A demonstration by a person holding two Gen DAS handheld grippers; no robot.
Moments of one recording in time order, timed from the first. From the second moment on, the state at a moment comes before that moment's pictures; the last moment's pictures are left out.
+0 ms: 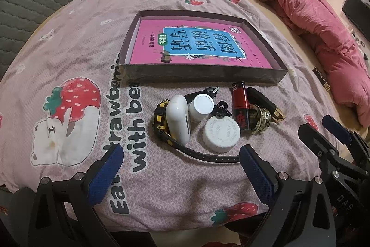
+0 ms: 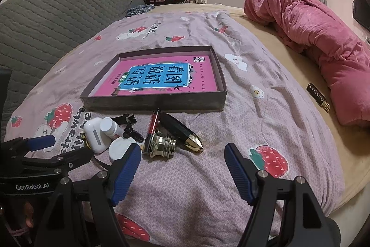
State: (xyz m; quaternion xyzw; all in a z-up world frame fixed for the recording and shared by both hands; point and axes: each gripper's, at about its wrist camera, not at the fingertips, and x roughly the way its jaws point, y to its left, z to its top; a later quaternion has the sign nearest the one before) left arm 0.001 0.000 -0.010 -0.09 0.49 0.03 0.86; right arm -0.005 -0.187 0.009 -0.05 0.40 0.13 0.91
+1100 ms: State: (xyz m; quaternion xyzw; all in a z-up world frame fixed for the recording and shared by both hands) left arm -0.002 0.009 -0.015 -0.10 0.50 0.04 0.86; right arm -0.005 -0.189 0.010 -0.05 0.40 0.13 0.91
